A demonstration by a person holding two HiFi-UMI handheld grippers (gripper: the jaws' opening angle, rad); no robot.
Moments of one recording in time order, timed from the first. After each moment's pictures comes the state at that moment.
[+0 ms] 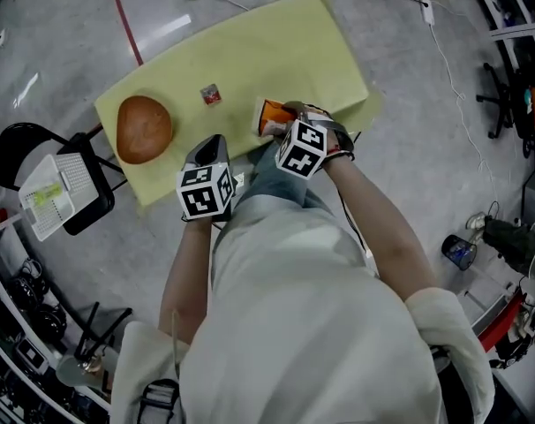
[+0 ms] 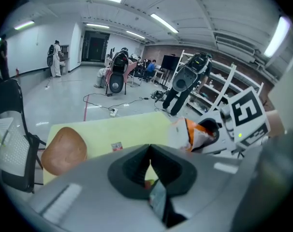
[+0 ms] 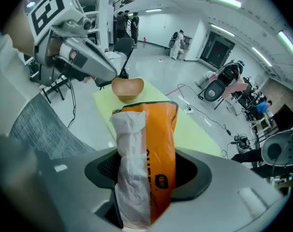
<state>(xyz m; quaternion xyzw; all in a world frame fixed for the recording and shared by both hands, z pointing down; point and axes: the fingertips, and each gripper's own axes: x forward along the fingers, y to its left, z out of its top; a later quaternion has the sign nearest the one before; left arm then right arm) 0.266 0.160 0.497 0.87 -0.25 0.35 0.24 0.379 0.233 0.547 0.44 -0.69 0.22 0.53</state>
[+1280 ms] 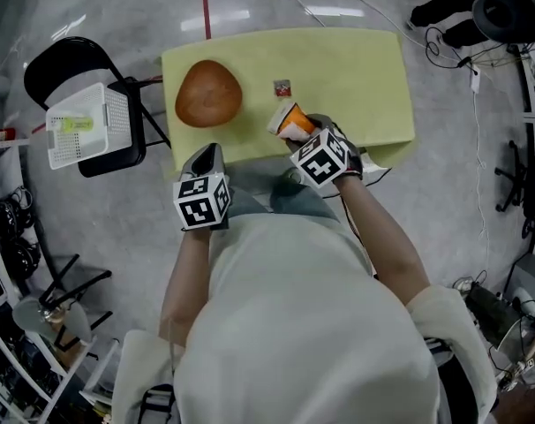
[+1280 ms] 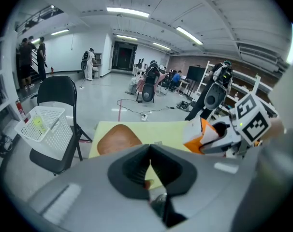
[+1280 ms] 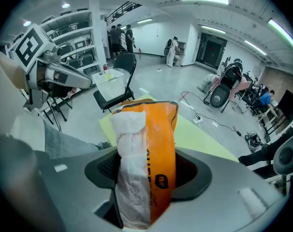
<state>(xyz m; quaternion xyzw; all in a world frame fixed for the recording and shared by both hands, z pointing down) 0.059 0.105 0.468 0.82 -0.40 0.31 0.26 0.239 0.160 0.524 0.46 -0.72 0.25 0.46</state>
